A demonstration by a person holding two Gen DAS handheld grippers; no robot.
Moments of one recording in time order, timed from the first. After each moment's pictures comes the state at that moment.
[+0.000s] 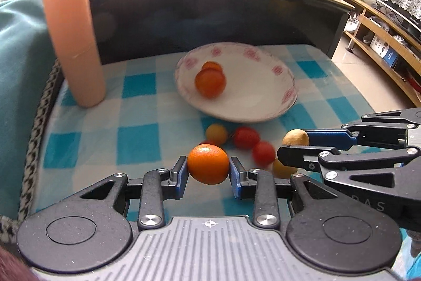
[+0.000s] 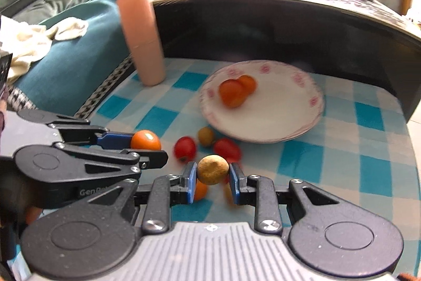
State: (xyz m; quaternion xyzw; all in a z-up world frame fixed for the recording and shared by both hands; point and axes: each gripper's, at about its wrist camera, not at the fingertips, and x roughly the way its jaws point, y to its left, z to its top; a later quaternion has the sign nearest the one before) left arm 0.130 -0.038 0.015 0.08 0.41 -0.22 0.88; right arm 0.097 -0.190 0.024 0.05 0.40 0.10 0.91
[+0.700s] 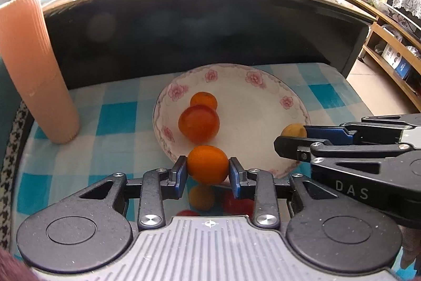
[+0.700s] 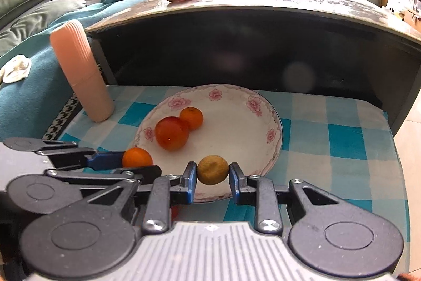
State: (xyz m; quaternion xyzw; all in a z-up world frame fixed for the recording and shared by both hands) left arm 0.186 -0.083 0.006 0.07 0.41 -0.20 0.89; right arm 0.164 -0.237 0.009 0.07 0.39 0.06 0.92
